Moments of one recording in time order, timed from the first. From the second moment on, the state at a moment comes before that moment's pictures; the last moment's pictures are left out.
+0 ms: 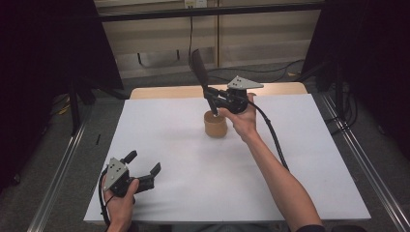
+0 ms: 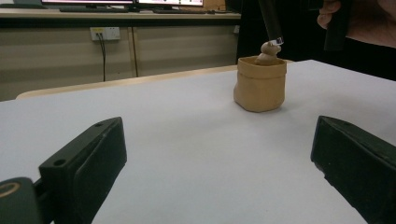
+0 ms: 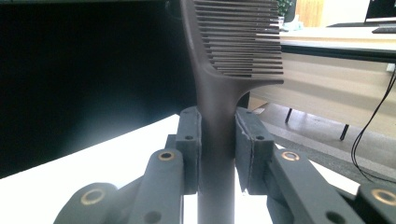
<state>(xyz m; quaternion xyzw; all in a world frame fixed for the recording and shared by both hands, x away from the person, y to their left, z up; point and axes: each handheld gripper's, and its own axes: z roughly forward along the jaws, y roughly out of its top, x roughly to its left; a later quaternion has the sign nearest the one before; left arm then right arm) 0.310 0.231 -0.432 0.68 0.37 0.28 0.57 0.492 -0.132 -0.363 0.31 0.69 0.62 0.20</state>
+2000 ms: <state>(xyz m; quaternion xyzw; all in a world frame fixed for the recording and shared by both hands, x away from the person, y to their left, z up) 0.310 0.231 -0.431 0.68 0.37 0.28 0.57 0.492 -0.136 -0.408 0.33 0.72 0.58 0.20</state>
